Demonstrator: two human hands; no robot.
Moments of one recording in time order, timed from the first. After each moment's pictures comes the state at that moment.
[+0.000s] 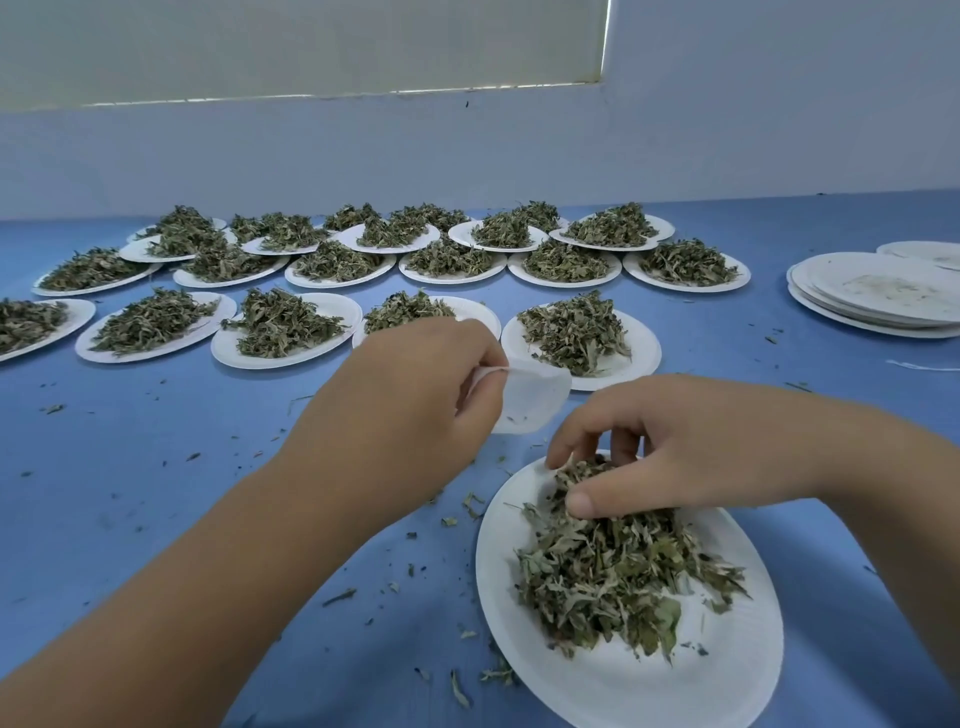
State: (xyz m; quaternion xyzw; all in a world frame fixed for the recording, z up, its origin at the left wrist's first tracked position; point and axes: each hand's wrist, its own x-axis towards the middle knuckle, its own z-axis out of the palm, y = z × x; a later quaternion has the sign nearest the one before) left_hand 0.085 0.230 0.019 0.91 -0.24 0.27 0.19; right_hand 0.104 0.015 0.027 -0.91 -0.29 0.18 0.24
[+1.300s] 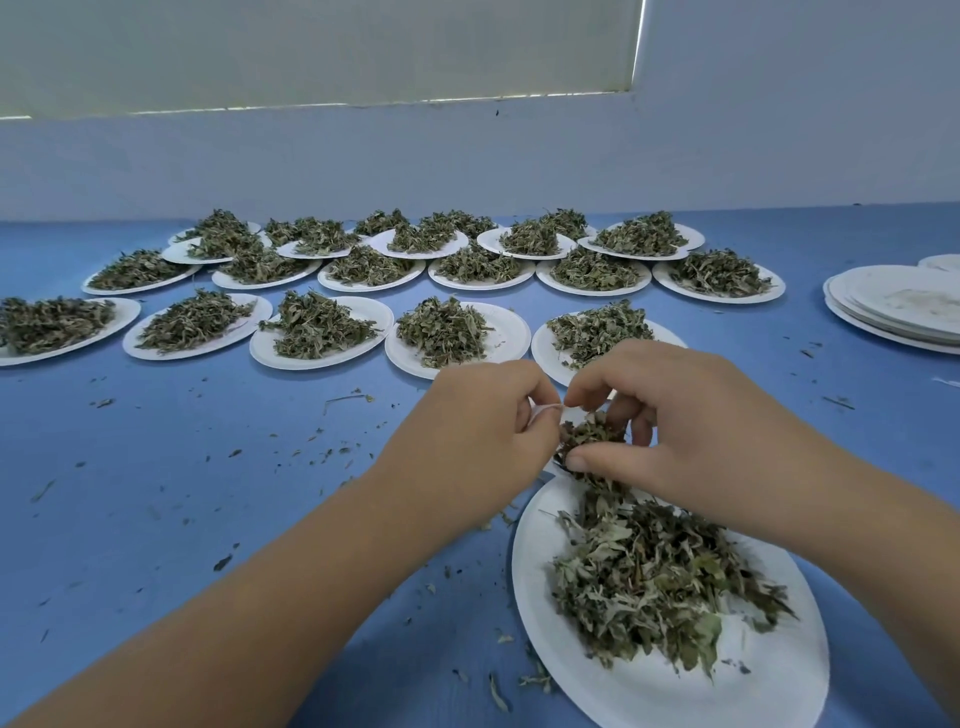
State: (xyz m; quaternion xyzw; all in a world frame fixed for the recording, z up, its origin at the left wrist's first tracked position) left_hand 0.097 0.220 -0.007 0.90 -0.20 0.17 0.33; right_hand 0.097 0.038 0.014 -0.90 -0.30 -0.10 0.28
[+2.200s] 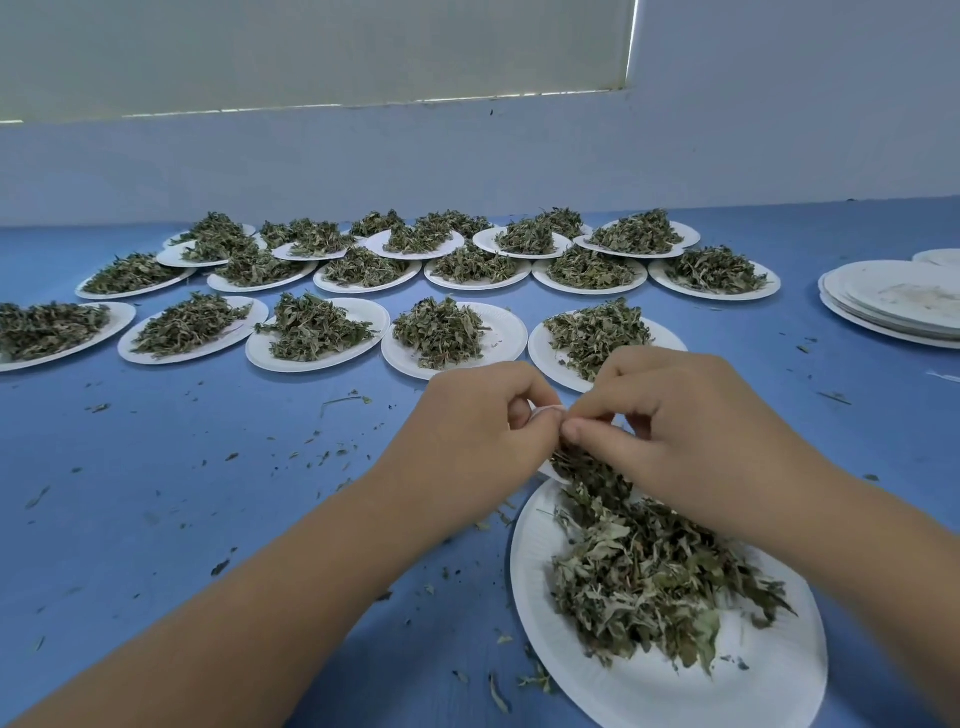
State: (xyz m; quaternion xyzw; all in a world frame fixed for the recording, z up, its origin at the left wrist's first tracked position) left_hand 0.097 0.219 -0.009 0.88 -0.19 0.12 0.42; right_hand 0.096 0.043 0.008 -0.91 -0.27 -0.14 0.28
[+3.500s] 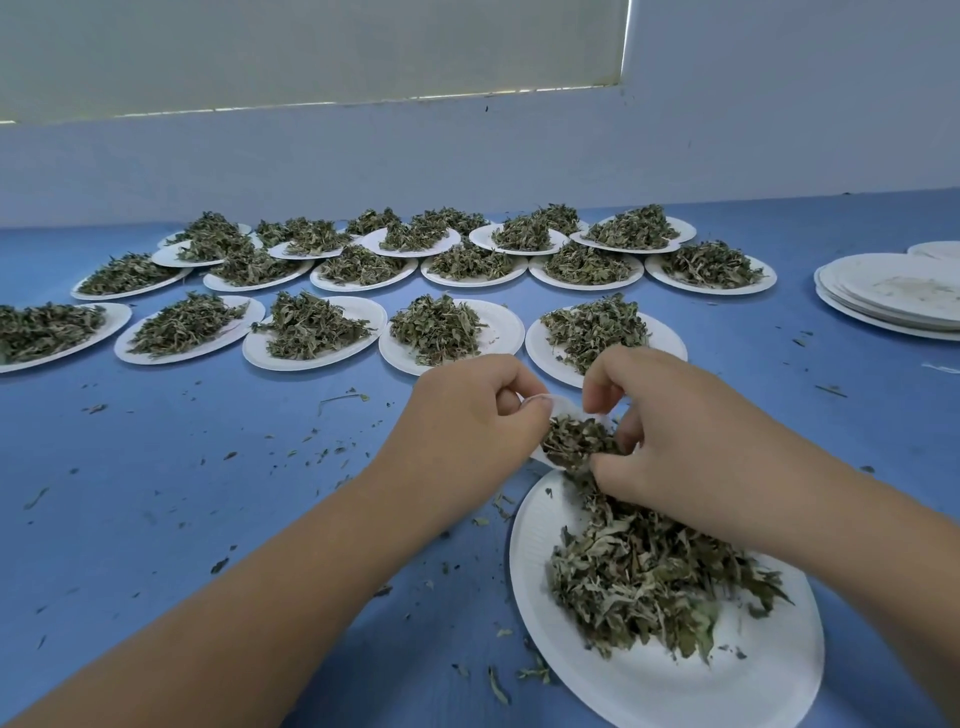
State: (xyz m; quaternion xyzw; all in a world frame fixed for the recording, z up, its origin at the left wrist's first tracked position) left_hand 0.097 0.218 -0.007 0.87 -0.13 0.11 0.46; right_hand 0.085 0.046 0.013 -0.95 -0.18 -0.03 0.26
